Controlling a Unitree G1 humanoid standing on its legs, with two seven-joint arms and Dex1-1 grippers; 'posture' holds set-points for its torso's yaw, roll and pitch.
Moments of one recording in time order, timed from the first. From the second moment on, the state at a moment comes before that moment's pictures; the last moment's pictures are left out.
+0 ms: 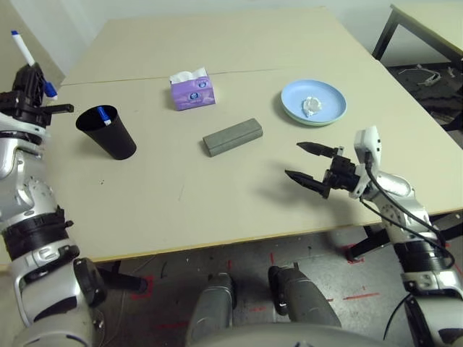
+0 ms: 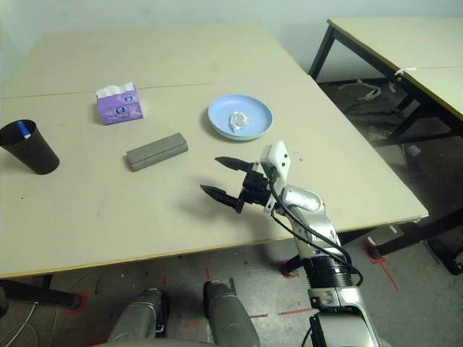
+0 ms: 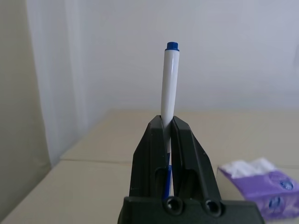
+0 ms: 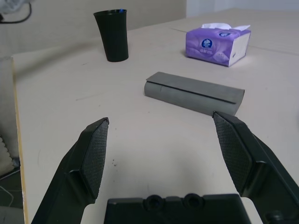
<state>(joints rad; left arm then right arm) -0.58 0.68 0.57 0.48 -0.35 -0.06 -0.40 -0.35 -0.43 0.01 0.12 0.42 0.05 1.08</state>
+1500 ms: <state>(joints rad) -0.50 0.90 0.73 0.56 -0.52 -0.12 -0.42 -0.59 -0.42 -0.21 0.13 0.47 0.10 0.70</state>
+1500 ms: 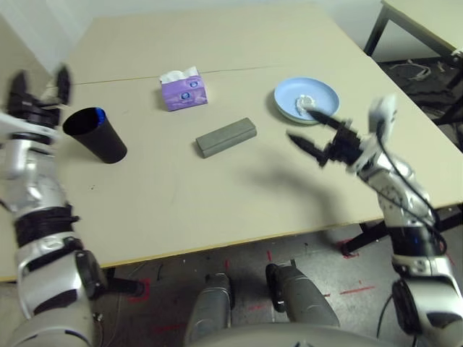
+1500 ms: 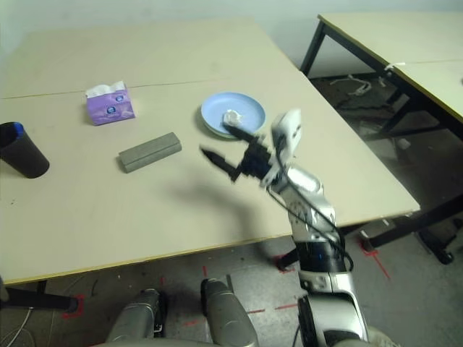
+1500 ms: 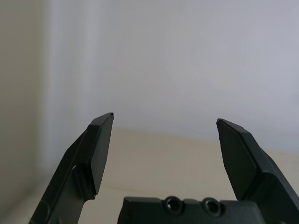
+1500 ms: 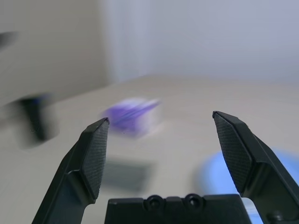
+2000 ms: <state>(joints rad) 0.02 0.79 0.69 0.32 -0.55 0.07 -0.71 -0.38 -0.56 -0.36 0.45 0.29 -0.18 0.56</state>
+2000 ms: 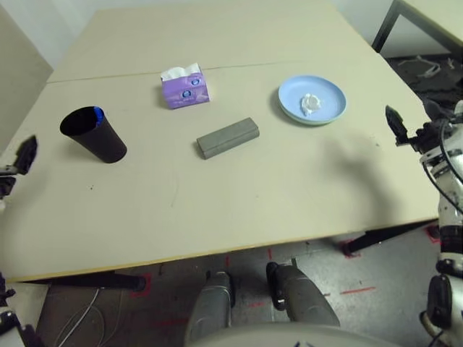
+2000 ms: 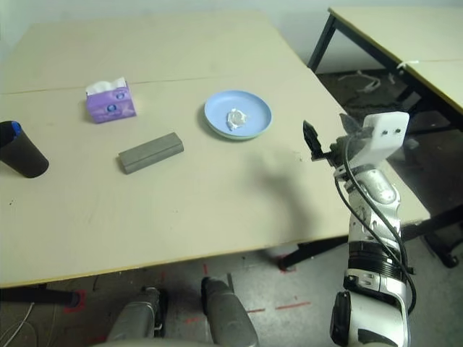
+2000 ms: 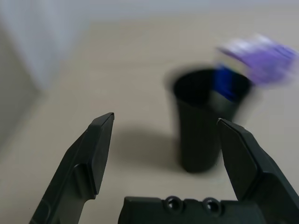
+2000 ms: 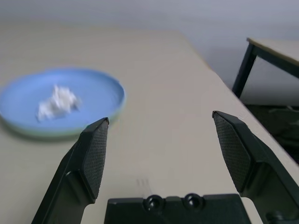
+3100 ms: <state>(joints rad) 0.08 0.71 0.68 0.18 -0.55 0.15 -0.65 -0.29 -0.57 -0.36 0.52 0.35 -0.34 0.74</state>
